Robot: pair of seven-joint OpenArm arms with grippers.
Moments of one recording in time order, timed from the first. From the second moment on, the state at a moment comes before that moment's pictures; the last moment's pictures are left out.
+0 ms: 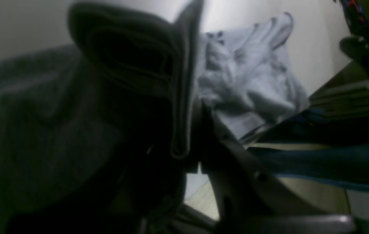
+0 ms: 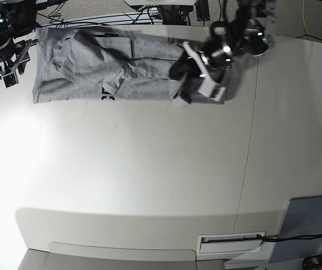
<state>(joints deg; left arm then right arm) 23.5 -6.1 9.2 119.3 -37.5 -13.0 56.1 -42.4 29.3 31.8 119.6 7.5 20.1 -45.5</state>
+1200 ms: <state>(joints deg) 16.1 -3.3 5.9 109.8 -39.9 -25.6 55.2 -43.1 29.2 32.8 119.6 13.6 17.2 -45.8</state>
